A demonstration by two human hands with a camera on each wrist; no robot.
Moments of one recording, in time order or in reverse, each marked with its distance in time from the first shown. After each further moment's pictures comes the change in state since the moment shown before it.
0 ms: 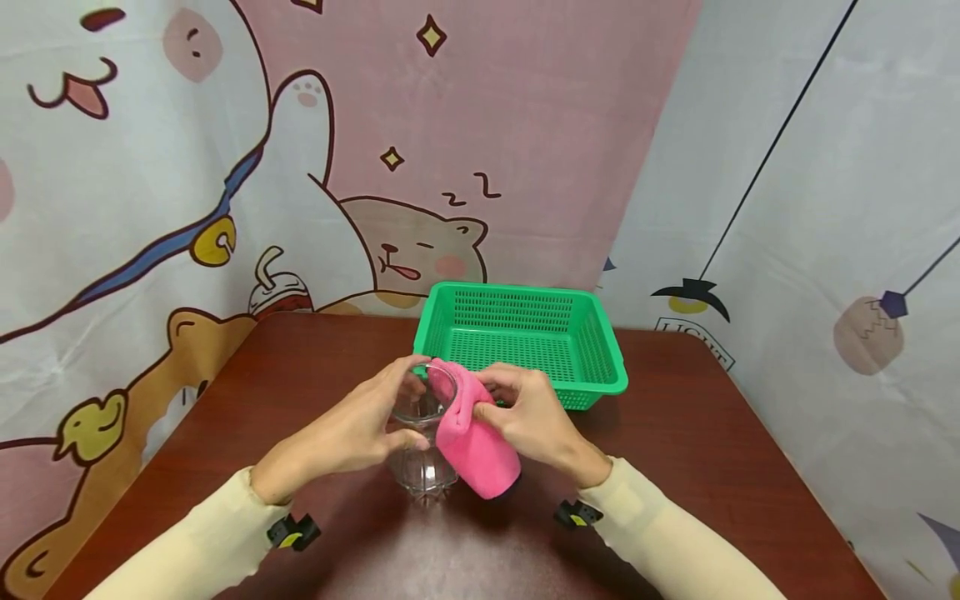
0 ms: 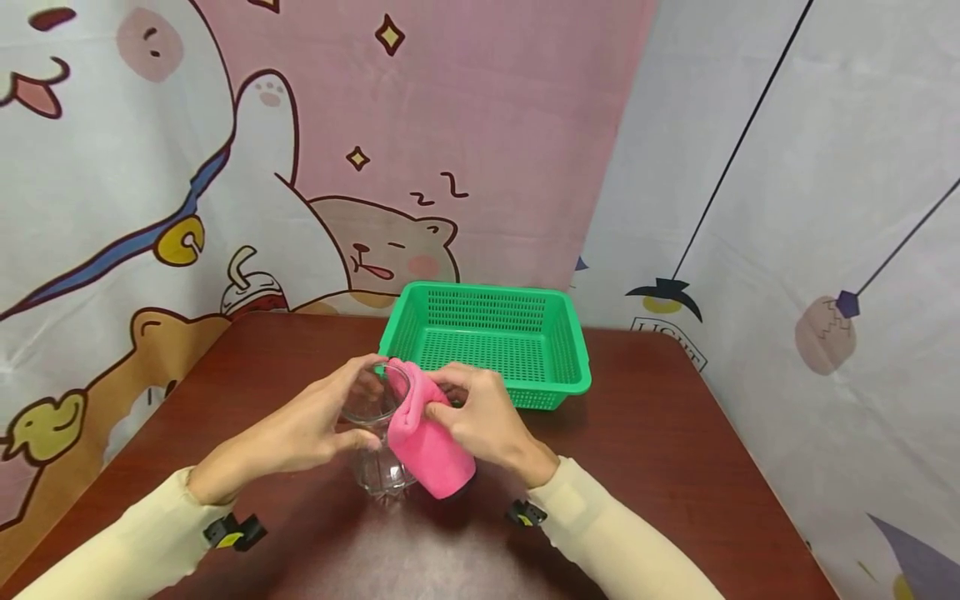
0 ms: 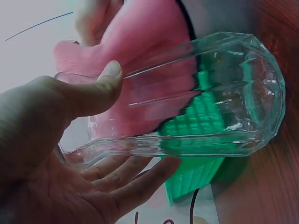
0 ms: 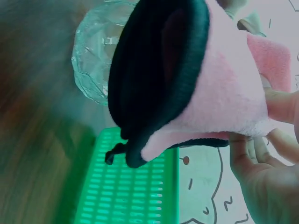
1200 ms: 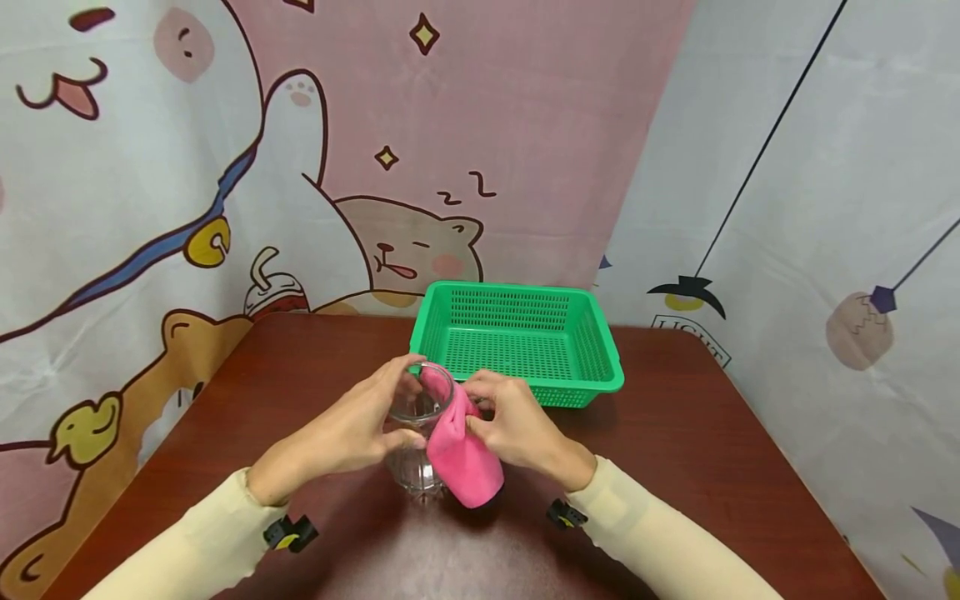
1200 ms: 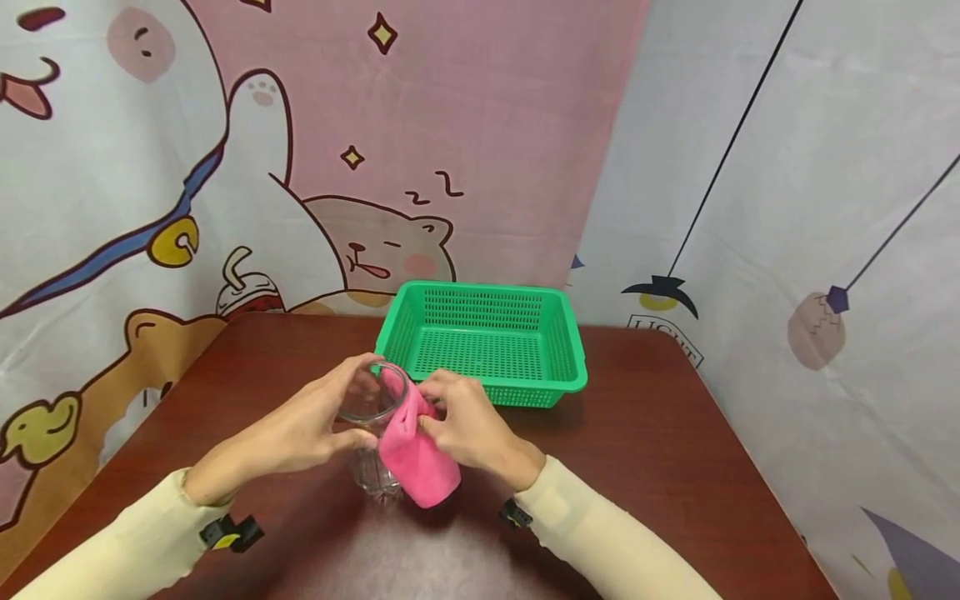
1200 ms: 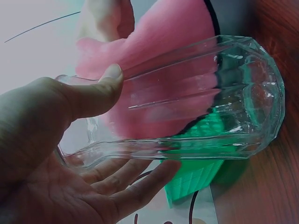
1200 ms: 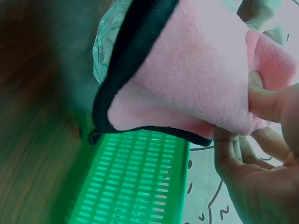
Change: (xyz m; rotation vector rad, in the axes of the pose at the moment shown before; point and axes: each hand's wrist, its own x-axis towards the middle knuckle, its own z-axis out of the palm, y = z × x) left_hand 0.002 0.001 0.001 0.046 0.006 -0.002; right_hand 0.000 0.007 0.012 -0.217 -0.077 -0.023
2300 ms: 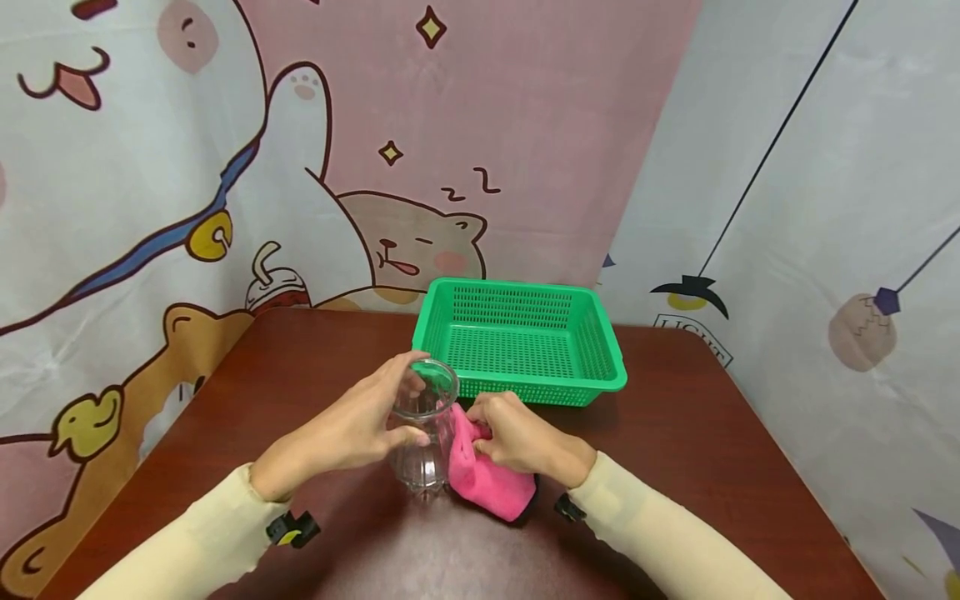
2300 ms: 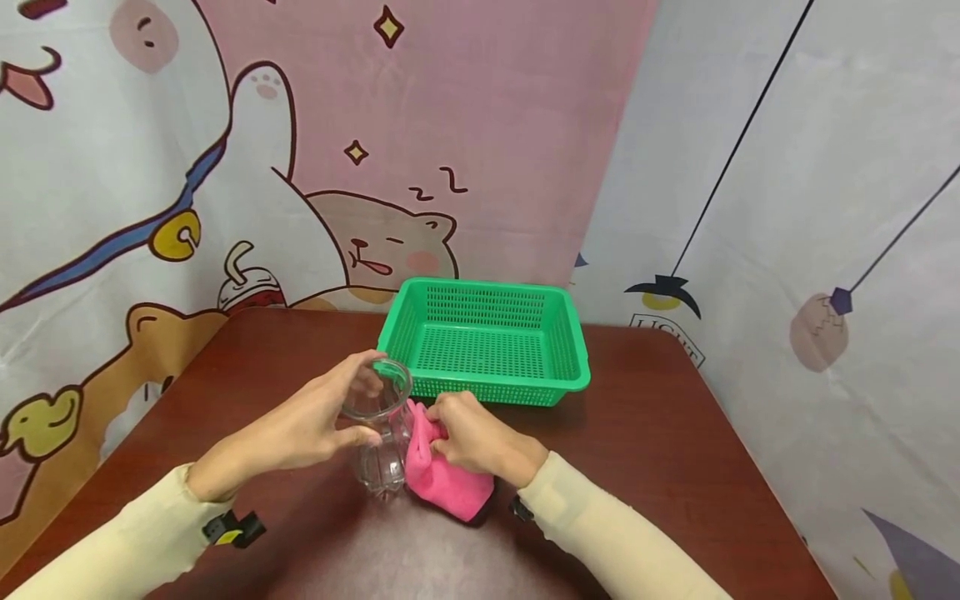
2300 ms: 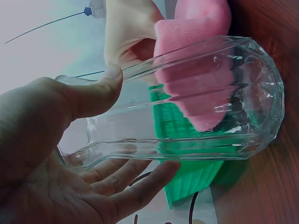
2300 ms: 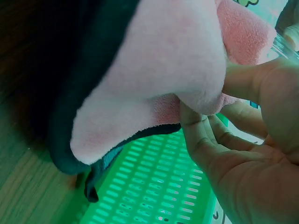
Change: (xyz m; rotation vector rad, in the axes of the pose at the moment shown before) left_hand -0.001 -0.002 0.001 0.006 0.007 -0.009; right_hand -0.005 0.026 0.007 -0.258 -0.313 -0.017
